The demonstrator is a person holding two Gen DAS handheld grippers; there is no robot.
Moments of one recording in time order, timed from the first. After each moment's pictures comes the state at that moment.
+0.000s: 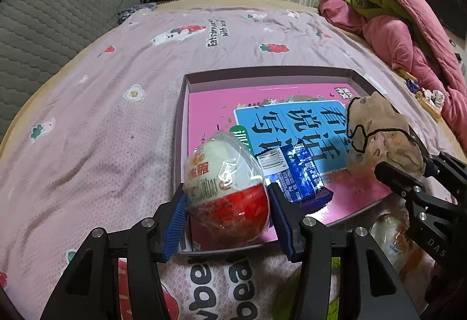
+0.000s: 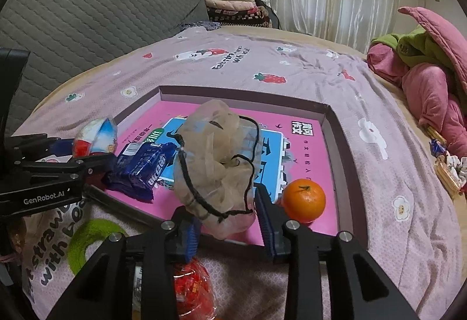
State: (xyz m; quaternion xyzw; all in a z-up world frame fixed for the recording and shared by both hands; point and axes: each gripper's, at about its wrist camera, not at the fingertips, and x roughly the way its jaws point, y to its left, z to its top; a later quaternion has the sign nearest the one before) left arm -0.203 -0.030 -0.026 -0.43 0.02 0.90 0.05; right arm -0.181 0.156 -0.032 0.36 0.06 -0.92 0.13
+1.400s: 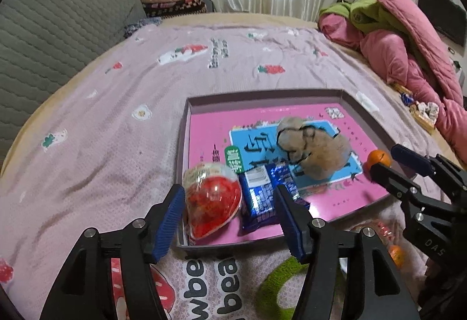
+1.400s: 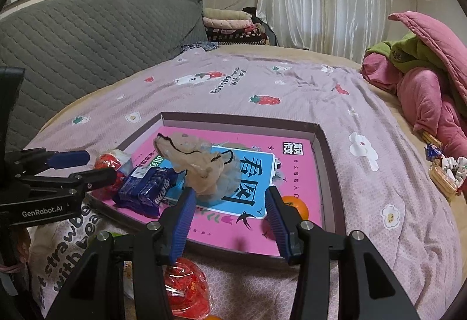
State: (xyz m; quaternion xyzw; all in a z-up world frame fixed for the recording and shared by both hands) left arm -0.185 -0.019 0.005 -0.39 0.01 0.92 0.04; right arm -0.170 0.170 -0.009 0.32 0.03 -0.94 0.14
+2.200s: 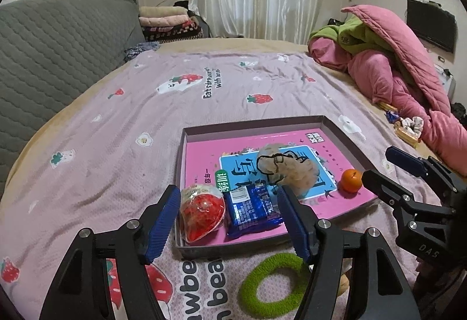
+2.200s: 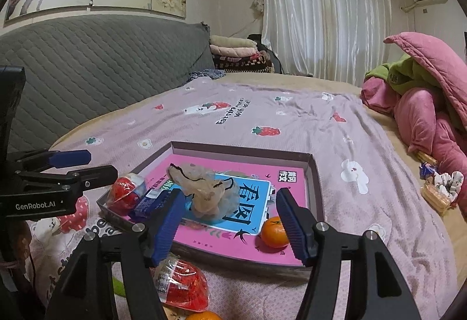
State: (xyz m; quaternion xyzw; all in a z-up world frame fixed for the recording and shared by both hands) left arm -0.154 -0.014 0.041 -0.33 0.01 0.94 0.05; right arm -0.145 0.187 0.018 0.25 0.03 -0.95 0.16
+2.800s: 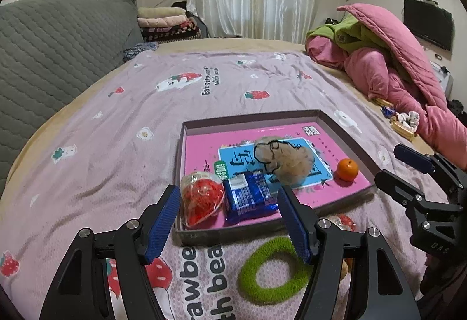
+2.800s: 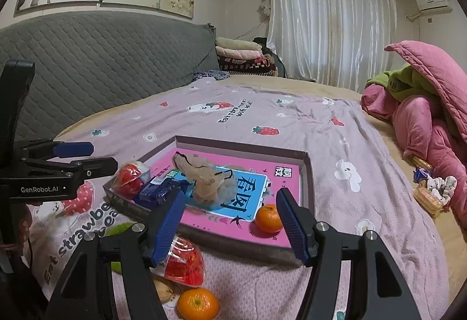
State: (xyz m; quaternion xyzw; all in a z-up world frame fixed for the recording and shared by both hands) left arm -0.134 -0.015 0.035 -0.33 0.01 0.94 0.05; right arm -0.118 0.196 0.018 0.24 0.04 -0.95 0.17
